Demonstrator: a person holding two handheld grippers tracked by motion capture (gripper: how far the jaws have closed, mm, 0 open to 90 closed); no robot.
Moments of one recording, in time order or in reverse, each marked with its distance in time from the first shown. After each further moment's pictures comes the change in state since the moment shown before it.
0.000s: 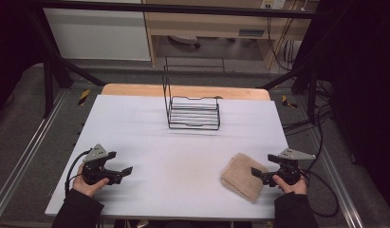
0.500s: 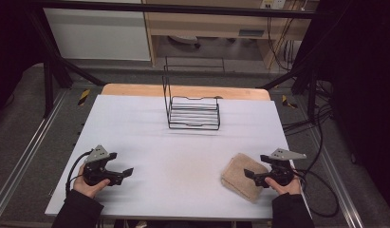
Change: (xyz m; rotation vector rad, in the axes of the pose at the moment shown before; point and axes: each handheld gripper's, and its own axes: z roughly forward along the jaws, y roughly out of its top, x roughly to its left) left arm -0.003 -0.001 0.001 0.011 -0.001 0.002; right arm 0.028 0.010 0.010 0.049 0.002 -0.070
